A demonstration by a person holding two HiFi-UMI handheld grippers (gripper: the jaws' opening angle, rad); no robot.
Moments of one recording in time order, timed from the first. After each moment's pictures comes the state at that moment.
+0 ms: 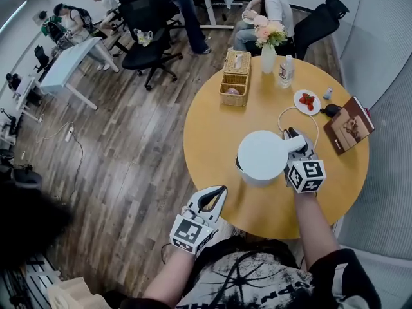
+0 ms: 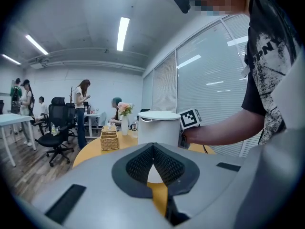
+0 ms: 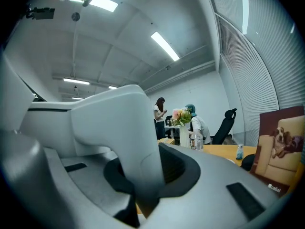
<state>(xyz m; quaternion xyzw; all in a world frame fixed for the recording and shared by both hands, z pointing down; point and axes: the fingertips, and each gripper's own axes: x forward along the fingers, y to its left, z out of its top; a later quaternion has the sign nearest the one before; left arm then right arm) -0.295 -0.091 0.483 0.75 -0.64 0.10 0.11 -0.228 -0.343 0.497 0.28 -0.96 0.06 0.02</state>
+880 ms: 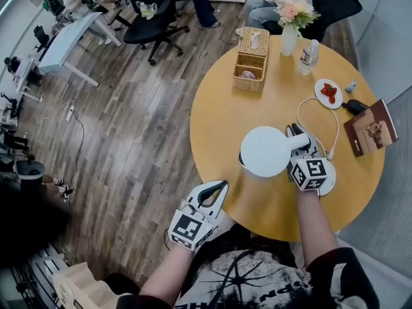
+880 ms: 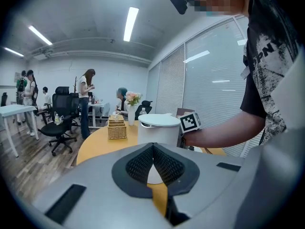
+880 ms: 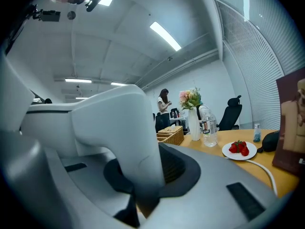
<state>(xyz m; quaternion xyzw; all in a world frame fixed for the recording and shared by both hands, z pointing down) -0.351 -0.100 0.526 0.73 -0.65 0.11 0.16 -0.292 -0.349 0.573 0.25 -0.96 0.09 0.05</state>
